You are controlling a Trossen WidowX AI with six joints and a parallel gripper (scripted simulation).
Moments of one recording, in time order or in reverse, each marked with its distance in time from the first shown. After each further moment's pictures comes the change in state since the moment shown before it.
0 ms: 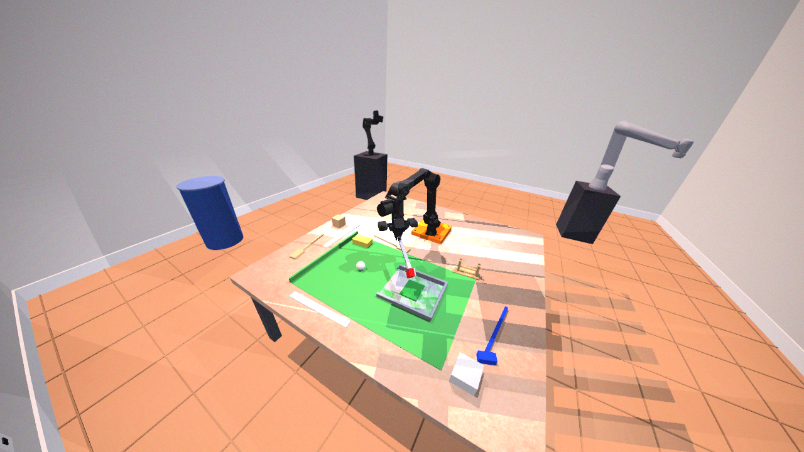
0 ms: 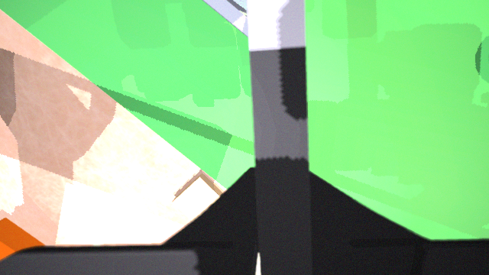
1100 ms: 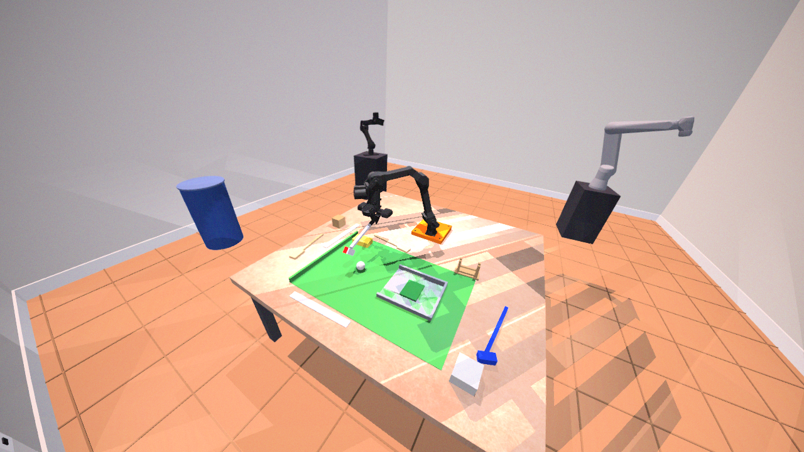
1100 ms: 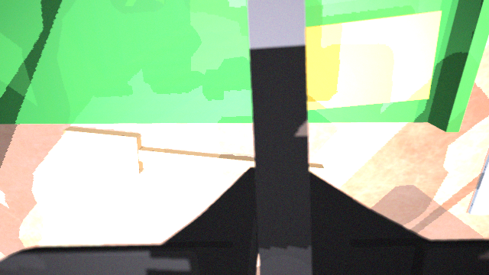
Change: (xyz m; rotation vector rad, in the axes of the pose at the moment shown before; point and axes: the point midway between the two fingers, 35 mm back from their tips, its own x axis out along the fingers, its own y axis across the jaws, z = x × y) arm -0.030 -0.089 -0.157 0.708 0.114 -0.075
